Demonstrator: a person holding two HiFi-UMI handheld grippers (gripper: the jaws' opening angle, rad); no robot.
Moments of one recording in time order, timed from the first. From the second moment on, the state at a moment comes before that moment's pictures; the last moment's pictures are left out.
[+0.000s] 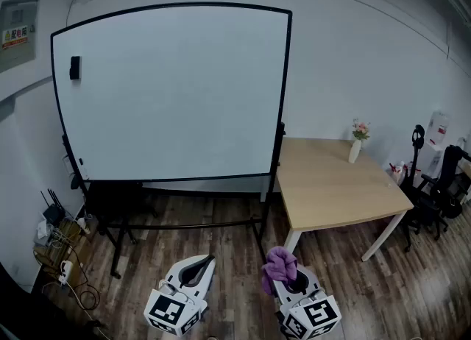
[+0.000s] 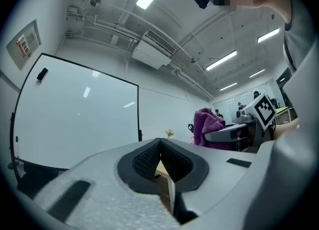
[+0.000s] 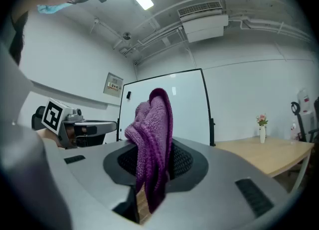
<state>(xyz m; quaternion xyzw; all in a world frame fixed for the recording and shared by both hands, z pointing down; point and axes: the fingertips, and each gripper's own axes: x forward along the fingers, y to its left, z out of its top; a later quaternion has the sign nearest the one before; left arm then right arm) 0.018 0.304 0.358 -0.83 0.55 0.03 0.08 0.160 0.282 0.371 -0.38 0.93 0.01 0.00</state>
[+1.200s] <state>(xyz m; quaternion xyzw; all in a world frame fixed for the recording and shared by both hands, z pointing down) -0.016 0.220 0.340 -0.88 0.46 0.04 0.10 0.114 0.223 0.356 -0.45 0.89 0.03 0.03</state>
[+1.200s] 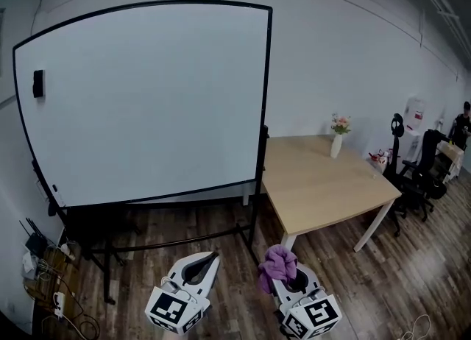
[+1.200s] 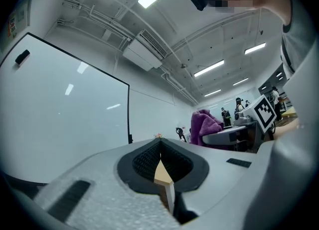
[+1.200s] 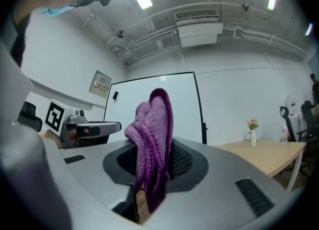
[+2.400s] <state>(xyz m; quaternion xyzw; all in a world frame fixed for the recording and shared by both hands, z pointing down) -0.011 0.108 0.323 -0.90 0.41 0.06 0.11 0.104 0.120 0.332 -0.48 0.87 0.03 0.08</state>
